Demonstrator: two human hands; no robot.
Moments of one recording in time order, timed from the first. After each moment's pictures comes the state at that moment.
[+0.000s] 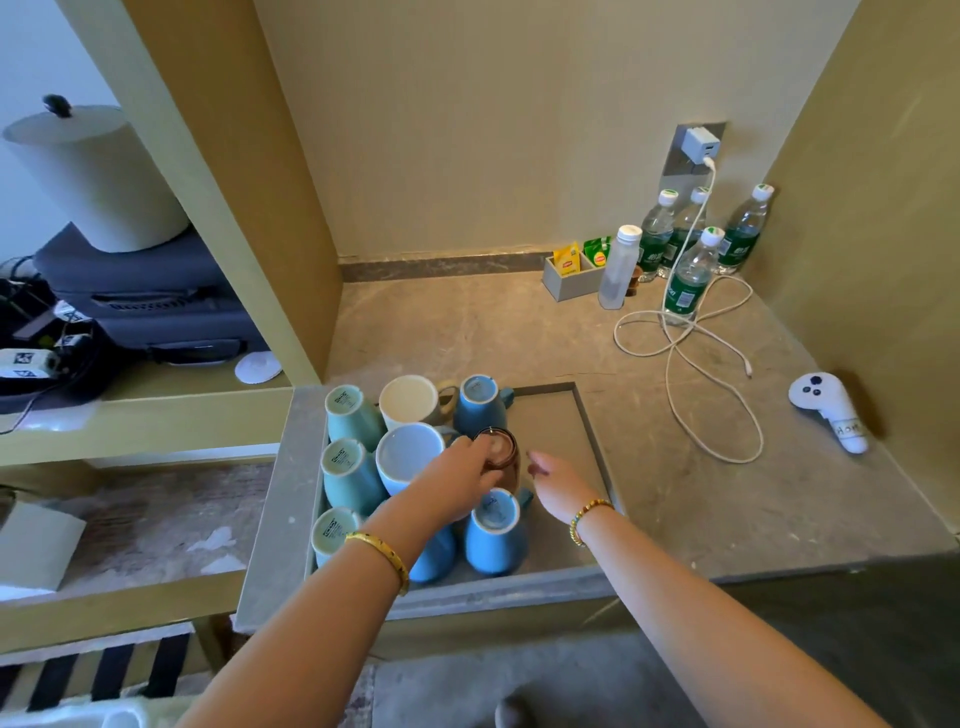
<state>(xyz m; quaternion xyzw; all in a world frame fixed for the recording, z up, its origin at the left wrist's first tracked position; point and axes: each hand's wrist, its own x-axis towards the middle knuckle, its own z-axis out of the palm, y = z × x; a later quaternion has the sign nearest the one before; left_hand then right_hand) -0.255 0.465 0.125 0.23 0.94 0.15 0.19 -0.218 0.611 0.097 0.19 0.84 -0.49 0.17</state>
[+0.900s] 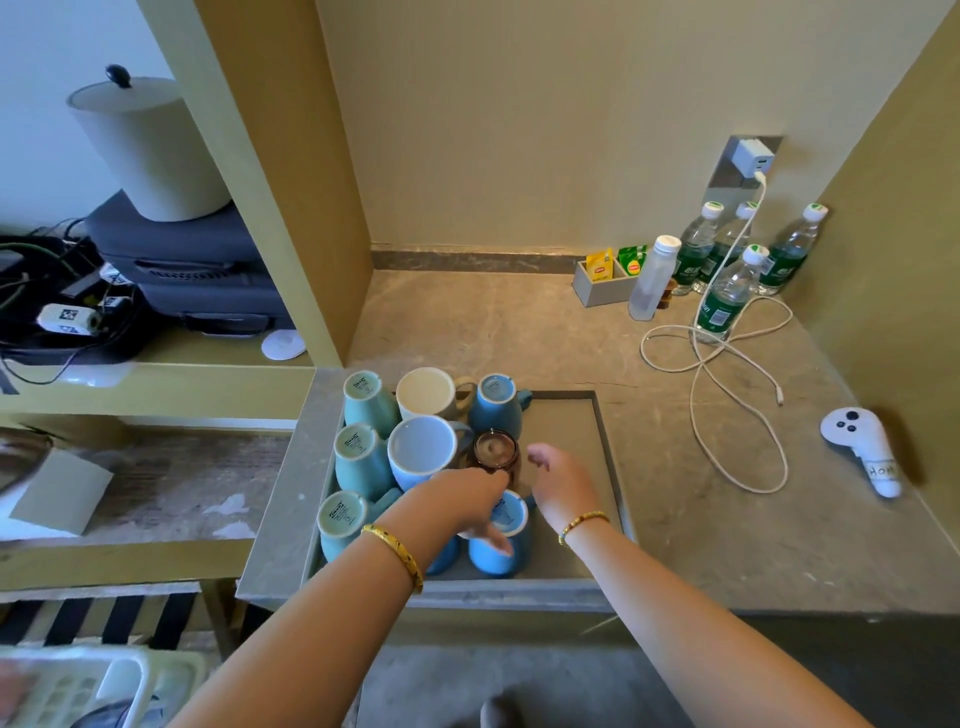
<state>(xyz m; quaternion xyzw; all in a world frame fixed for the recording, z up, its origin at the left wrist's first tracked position) -0.240 0.468 0.148 0.27 0.90 0.02 0.33 -0.221 0.601 0.103 0.16 0.88 -0.44 0.07</state>
